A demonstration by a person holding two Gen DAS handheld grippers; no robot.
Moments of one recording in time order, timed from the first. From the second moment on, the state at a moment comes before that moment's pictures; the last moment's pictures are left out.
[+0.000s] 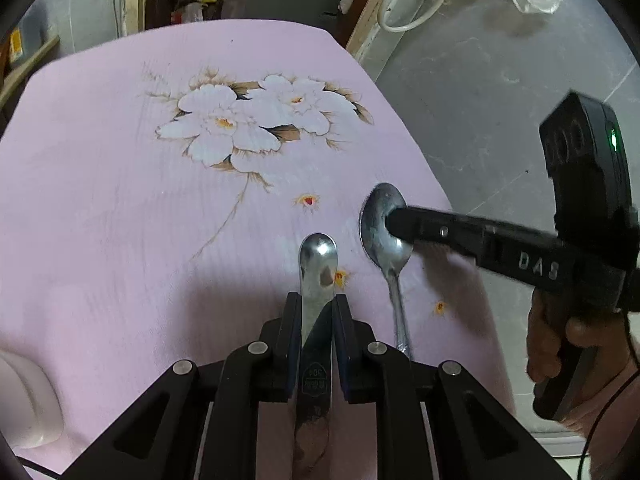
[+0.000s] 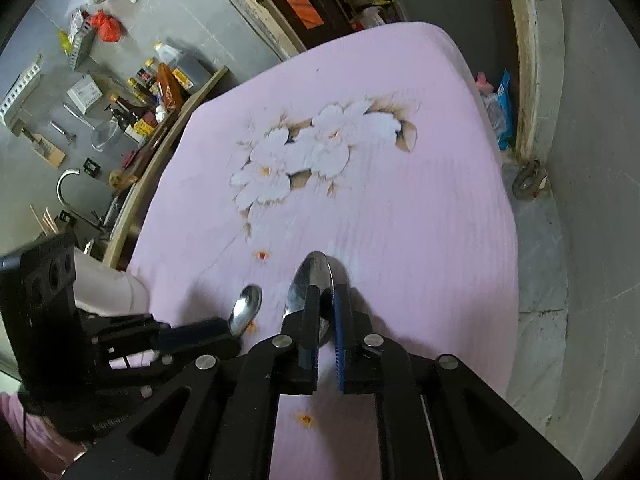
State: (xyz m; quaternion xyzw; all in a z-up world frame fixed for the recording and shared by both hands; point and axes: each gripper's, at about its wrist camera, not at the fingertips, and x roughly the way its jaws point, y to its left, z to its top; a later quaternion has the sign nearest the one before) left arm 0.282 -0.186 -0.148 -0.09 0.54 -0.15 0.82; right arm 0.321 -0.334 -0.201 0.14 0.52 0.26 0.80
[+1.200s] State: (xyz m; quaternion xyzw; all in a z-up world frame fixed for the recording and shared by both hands) left arm 0.254 -0.166 -0.100 -0.14 0.44 -0.18 0.87; right arm 0.267 -0.325 -0.136 0.12 0.43 0.23 0.87
